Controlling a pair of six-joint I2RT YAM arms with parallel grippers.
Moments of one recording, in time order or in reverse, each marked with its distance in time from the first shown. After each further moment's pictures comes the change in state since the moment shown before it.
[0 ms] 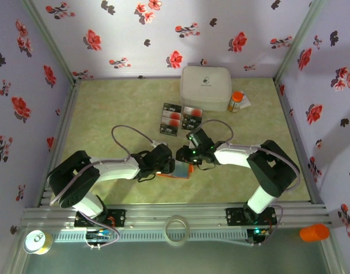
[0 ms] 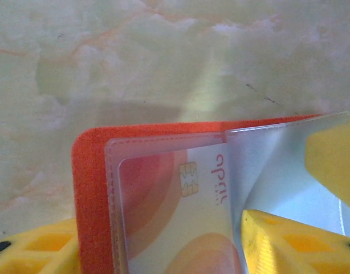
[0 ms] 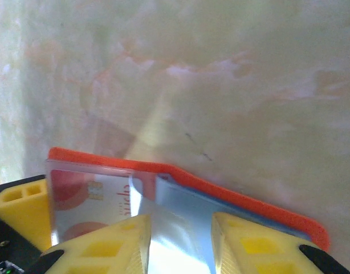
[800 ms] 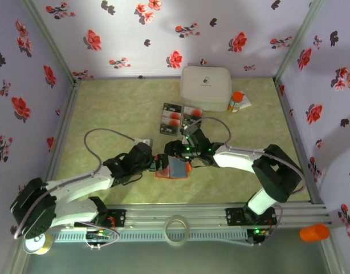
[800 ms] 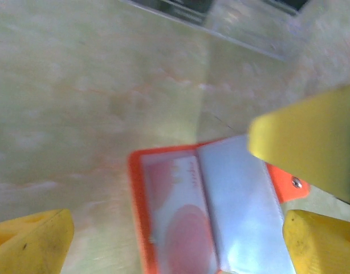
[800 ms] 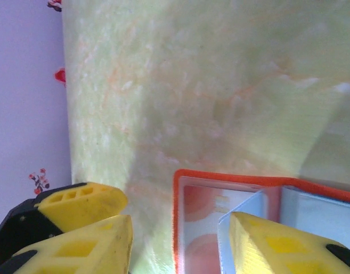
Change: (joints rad) left arm 0.098 -0.452 -0.140 -0.100 0.013 -0.020; right arm 0.086 -0.056 0.026 0.176 -0.013 0.179
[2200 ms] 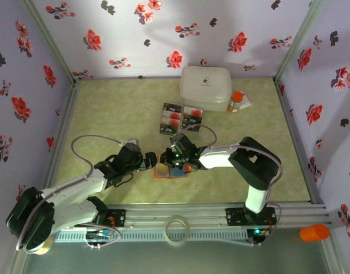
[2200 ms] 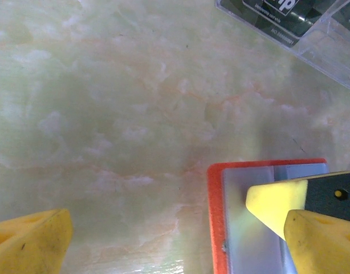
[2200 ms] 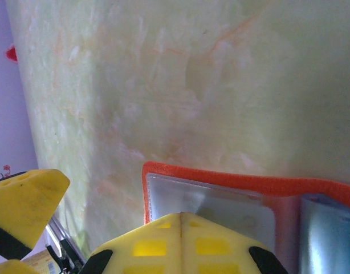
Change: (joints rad) left arm 0.128 -0.050 -0.095 -0.003 0.022 -0.030; right arm 0.086 0.226 0.052 0.084 0.030 0.069
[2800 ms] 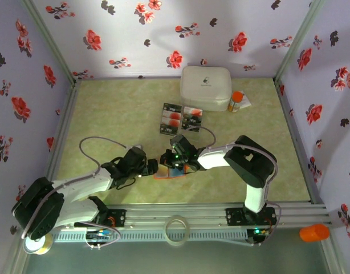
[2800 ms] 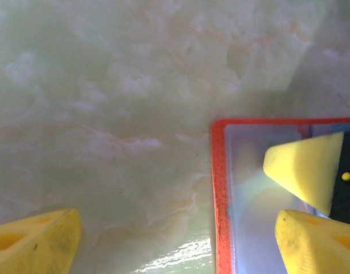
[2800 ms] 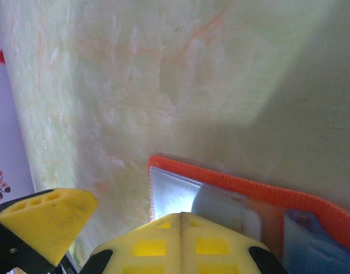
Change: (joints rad) left arm -0.061 0.108 -0.030 0.028 0.013 -0.004; right arm -0.002 0.040 -0.007 0.042 0.001 0.014
